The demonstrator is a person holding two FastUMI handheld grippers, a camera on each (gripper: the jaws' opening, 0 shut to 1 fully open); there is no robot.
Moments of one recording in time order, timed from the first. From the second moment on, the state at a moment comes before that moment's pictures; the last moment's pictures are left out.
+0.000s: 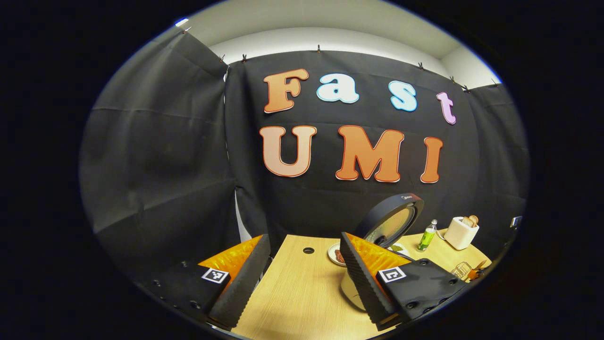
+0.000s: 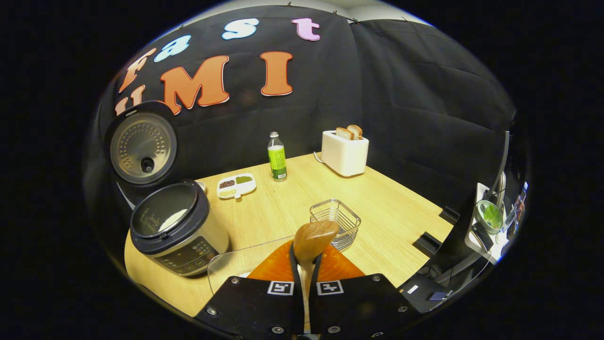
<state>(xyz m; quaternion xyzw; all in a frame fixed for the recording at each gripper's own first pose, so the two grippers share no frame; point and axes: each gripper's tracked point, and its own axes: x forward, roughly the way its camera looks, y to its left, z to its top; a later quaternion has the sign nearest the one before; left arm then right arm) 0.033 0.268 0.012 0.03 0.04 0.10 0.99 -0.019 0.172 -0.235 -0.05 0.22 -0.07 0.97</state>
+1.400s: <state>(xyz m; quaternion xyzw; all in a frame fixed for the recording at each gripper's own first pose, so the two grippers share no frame) 0.010 0.318 -0.010 0.01 0.06 0.14 0.99 -0.002 0.258 -0.266 0.17 0.26 0.03 0.95</state>
